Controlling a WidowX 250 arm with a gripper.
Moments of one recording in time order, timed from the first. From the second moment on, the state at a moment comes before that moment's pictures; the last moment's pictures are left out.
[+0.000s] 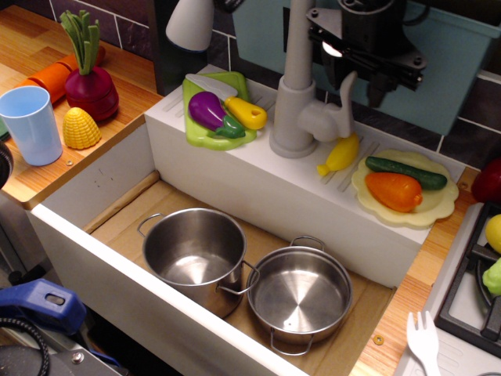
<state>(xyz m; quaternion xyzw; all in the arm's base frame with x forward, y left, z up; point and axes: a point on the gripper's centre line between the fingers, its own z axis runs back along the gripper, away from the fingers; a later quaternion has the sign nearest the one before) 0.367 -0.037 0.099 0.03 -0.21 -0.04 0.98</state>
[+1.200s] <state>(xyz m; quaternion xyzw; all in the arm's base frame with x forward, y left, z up) 0.313 -0.037 0.064 -0.01 -0.20 0.07 0.98</state>
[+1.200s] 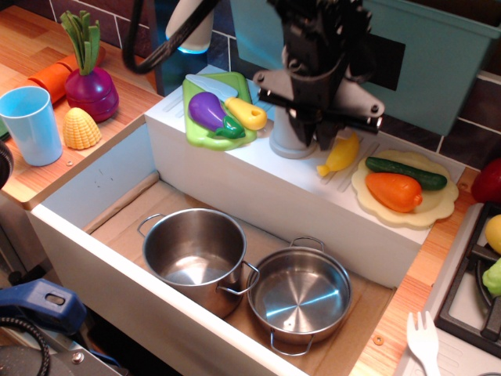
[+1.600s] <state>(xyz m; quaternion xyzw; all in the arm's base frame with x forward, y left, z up) 0.291 -0.035 0.045 -0.04 -0.18 0.11 0.98</state>
